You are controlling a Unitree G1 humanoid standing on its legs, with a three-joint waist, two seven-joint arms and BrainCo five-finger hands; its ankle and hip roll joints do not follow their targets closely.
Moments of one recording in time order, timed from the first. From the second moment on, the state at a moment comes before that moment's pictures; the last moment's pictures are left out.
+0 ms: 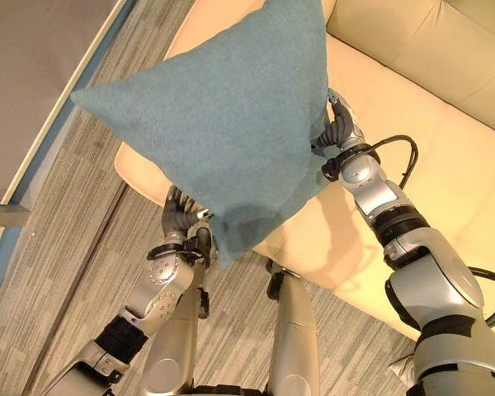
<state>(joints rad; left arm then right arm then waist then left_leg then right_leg) -0.35 0.20 -0.52 -0.04 -0.58 -0.26 0.55 -1.04 -0.70 0.66 0.79 0.21 -0.11 -0.25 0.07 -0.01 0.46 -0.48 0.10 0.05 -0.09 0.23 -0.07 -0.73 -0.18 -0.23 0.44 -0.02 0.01</state>
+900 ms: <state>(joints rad) -0.43 0.23 -0.50 0.17 -0.38 -0.22 0.53 -0.97 -0.67 0.61 0.77 0.19 -0.11 -0.26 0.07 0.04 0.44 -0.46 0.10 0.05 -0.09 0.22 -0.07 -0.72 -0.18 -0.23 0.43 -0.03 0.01</state>
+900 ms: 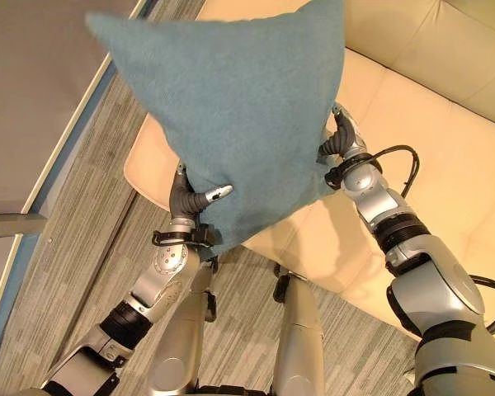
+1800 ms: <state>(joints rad) -0.46 0.20 -0.45 0.27 -0.37 -0.18 0.60 -0.80 -0.46 0.42 0.73 0.40 -0.17 -0.32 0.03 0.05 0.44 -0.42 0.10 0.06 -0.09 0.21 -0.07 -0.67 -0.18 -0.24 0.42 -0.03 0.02</state>
